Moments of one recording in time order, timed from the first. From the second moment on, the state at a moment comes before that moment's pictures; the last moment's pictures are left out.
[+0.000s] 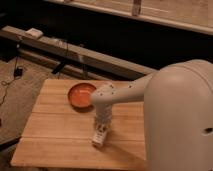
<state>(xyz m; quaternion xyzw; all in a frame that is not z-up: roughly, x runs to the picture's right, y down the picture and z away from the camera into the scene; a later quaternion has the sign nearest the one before) -0.014 0.222 0.794 -0.28 0.28 0.69 0.60</state>
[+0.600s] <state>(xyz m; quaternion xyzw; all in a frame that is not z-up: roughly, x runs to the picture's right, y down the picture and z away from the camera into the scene) -0.005 0.183 0.773 -0.26 0.27 0.69 0.62</state>
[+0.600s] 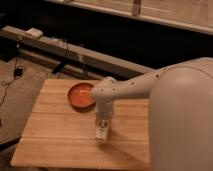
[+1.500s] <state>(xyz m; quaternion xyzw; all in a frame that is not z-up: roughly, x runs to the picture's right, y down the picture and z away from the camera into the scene) -0.092 0.037 0.781 -0.22 0.20 0.63 0.72</state>
